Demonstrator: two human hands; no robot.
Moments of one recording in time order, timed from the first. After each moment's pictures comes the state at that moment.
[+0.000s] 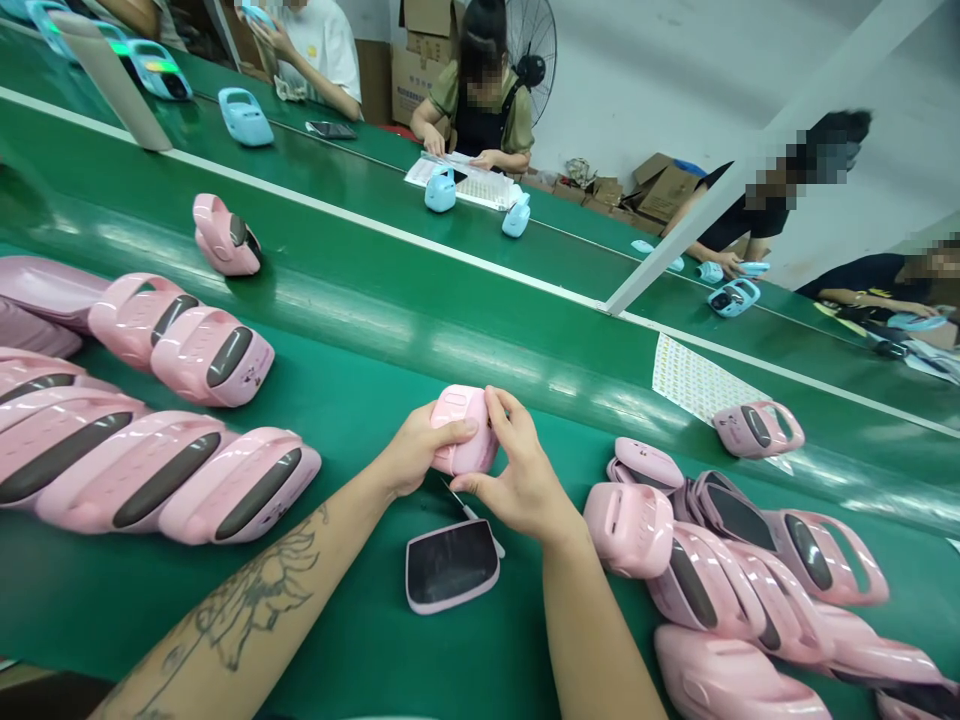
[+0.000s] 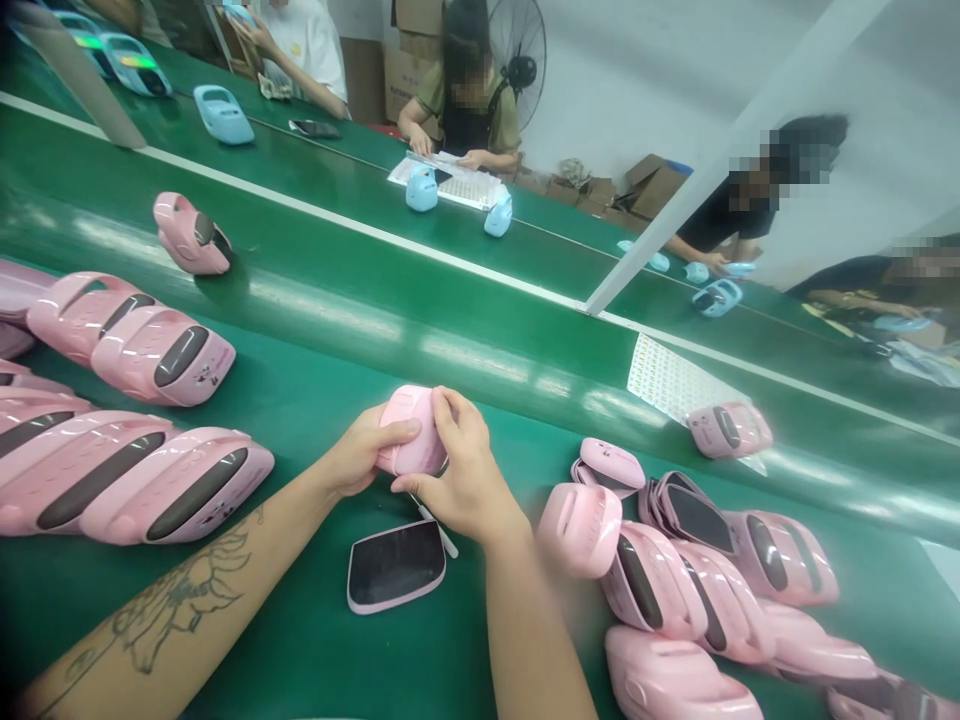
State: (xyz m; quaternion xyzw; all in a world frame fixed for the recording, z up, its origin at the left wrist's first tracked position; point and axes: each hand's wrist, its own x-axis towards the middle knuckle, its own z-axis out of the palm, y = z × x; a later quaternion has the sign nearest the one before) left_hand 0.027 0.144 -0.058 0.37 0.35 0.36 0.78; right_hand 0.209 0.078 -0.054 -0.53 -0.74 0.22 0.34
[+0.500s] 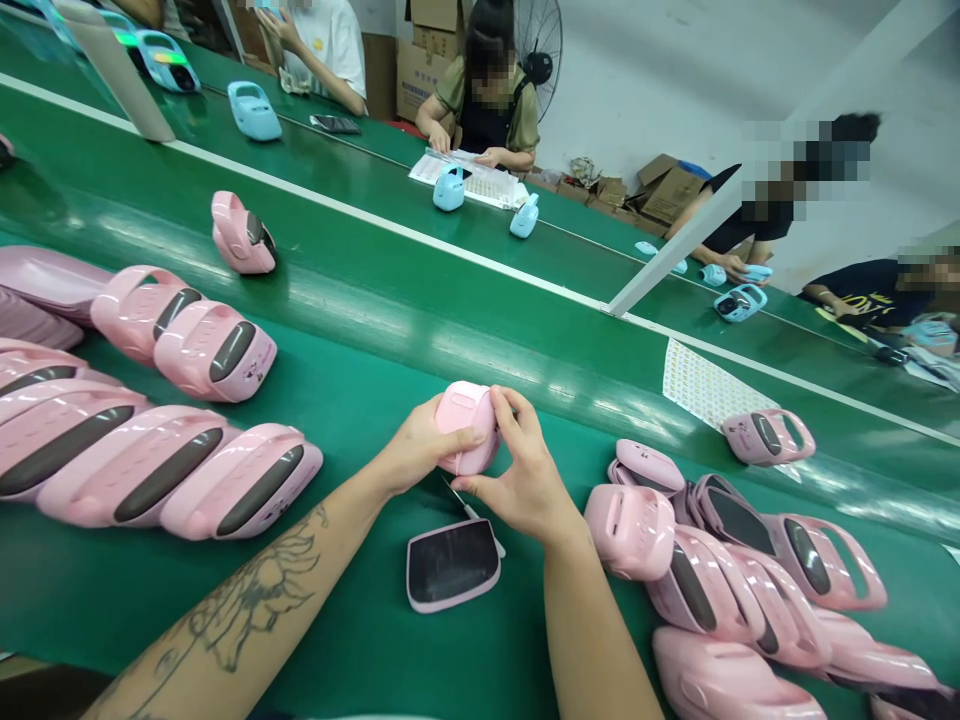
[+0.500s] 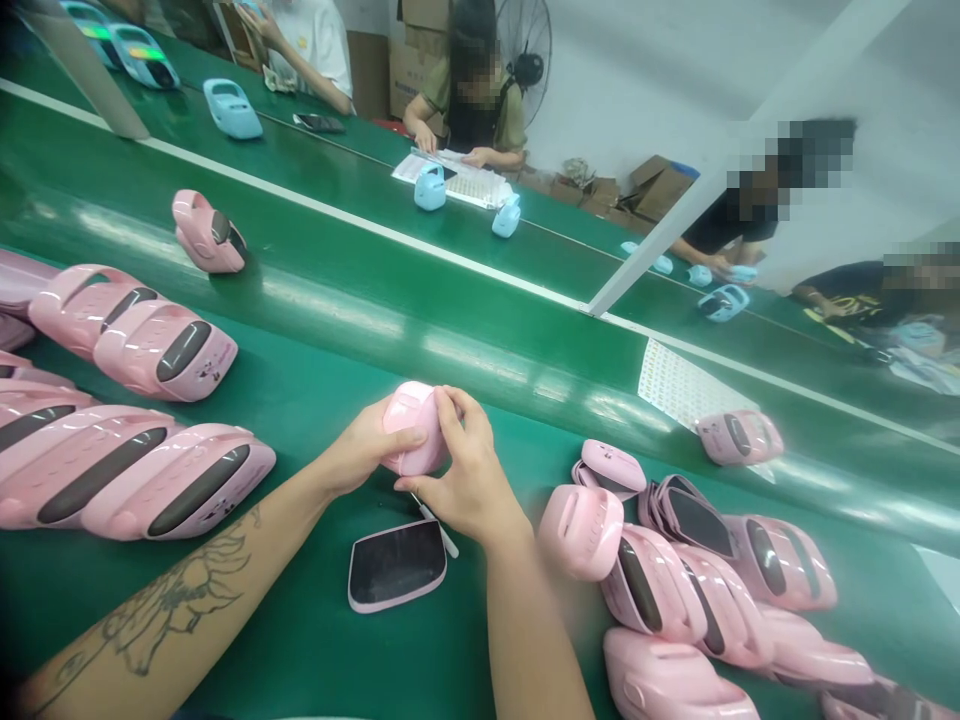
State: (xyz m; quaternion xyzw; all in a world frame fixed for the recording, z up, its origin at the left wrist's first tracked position) left_hand 0.022 0.145 -0.055 0.46 0.37 0.37 0.72; right_hand 0.203 0.077 -0.049 -0.52 -0.75 0.18 0.36
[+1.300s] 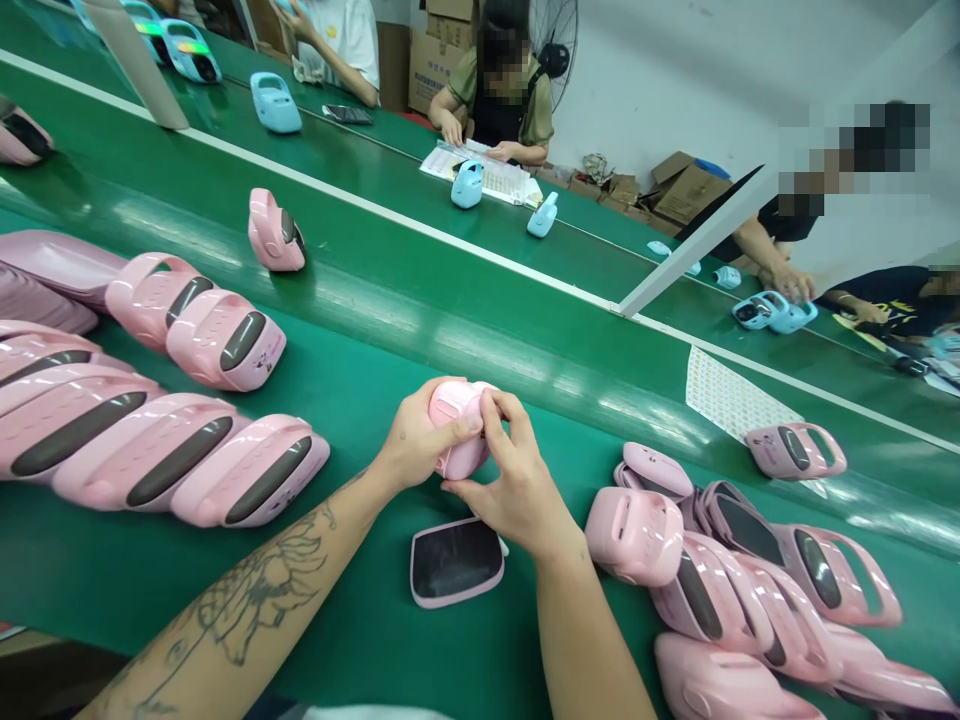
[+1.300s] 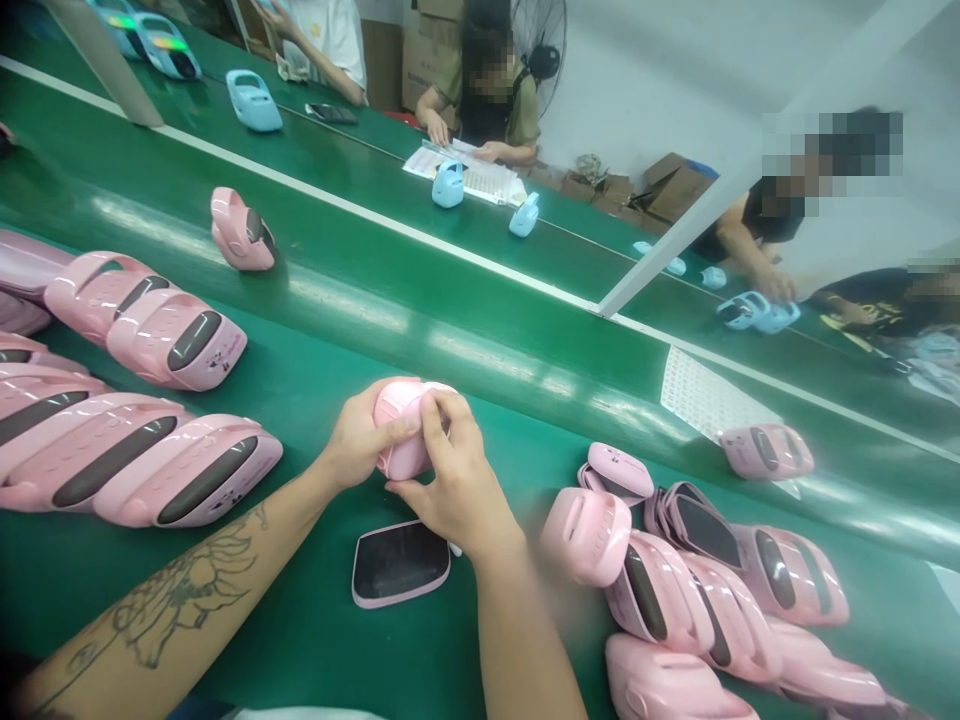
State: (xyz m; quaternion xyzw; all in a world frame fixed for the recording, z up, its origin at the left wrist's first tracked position) left_hand 0.013 0.143 -0.049 0.54 0.43 0.45 0.57; right_hand 0.188 0.075 -0.049 -0.47 -0.79 0.13 0.36
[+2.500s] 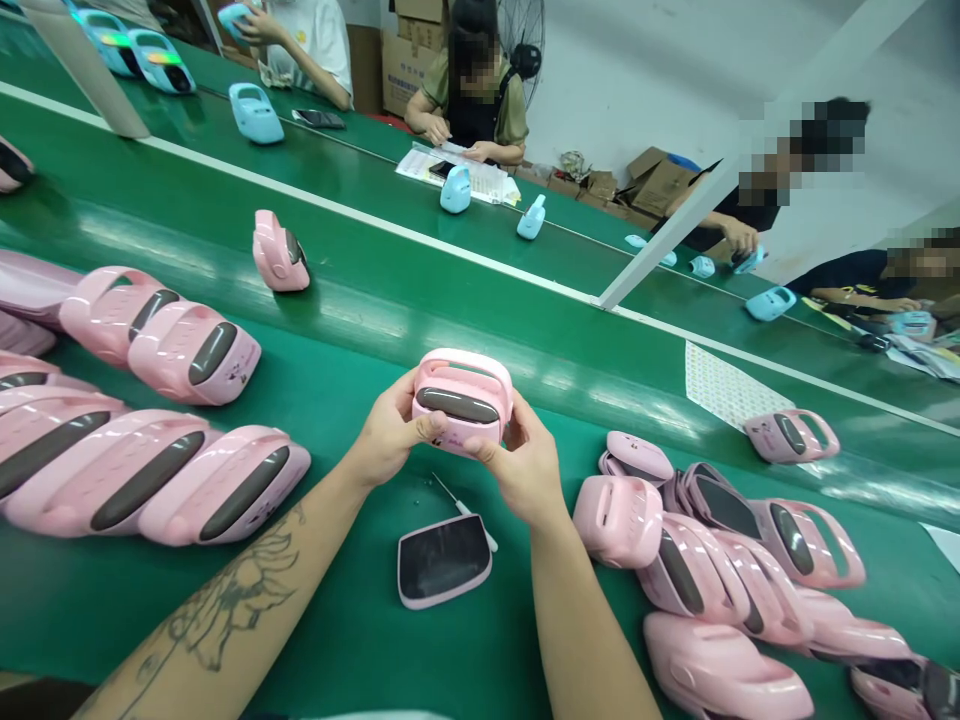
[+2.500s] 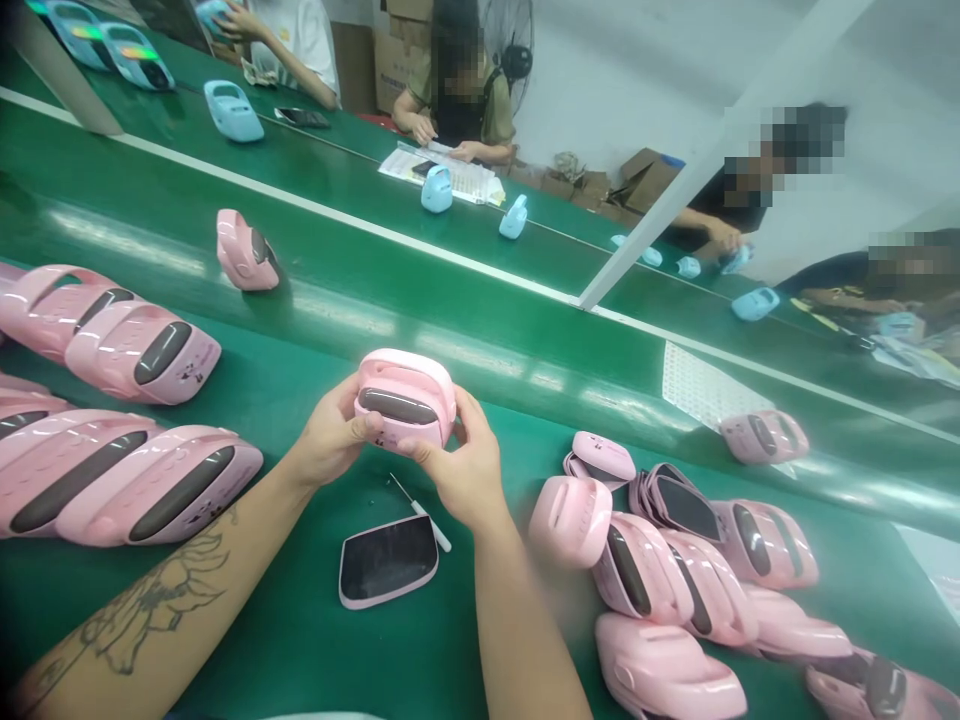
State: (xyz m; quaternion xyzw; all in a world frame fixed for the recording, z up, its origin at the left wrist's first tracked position) left_hand 0.010 0.156 -0.067 0.50 0.22 0.48 0.68; right_hand 0.192 0.083 -0.037 -0.51 -0.48 0.43 0.57
